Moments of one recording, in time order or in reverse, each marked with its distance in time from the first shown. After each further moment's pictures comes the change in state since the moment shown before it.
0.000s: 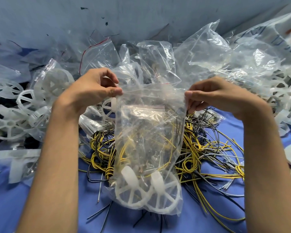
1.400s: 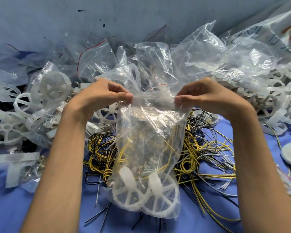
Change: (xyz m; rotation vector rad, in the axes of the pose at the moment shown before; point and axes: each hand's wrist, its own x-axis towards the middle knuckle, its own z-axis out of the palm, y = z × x) left_hand 0.001 0.001 0.017 0.114 -0.154 -0.038; right_hand 0.010 0.008 0.005 -0.142 0.042 -0.132
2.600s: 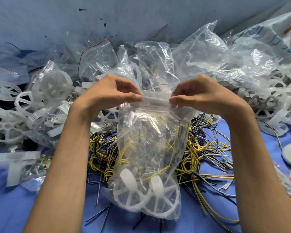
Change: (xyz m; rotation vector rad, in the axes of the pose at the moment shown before) left_hand -0.006 0.017 0.009 -0.006 -0.012 0.107; right_hand 0.003 -0.016 0.008 -0.048 0.014 -0.057
